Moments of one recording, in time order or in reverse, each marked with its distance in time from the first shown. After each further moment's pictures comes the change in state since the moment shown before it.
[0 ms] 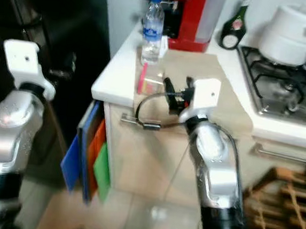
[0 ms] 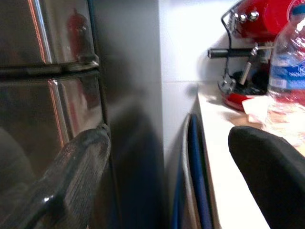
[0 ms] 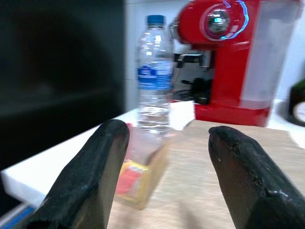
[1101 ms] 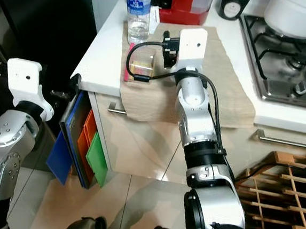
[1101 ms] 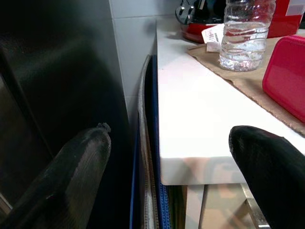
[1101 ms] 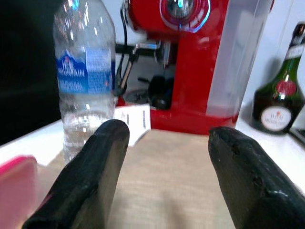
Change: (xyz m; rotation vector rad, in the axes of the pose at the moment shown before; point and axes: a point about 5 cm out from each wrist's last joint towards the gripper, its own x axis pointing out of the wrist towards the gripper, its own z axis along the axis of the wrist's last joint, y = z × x) left arm -0.038 -0.006 0.001 0.017 0.099 -0.103; right arm 0.075 0.009 0.024 -0.083 -0.107 -0.095
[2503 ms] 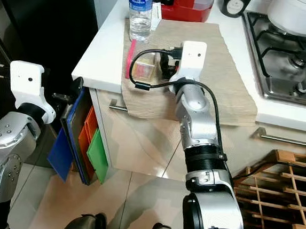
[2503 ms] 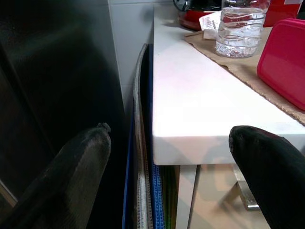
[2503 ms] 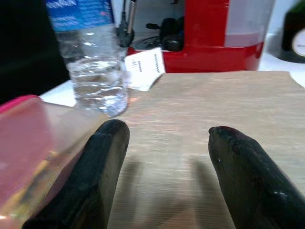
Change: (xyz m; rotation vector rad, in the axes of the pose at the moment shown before) left arm -0.002 -0.004 -0.003 -0.020 0.031 -0.013; right arm -0.008 -0.004 -0.018 0.152 0.187 0.025
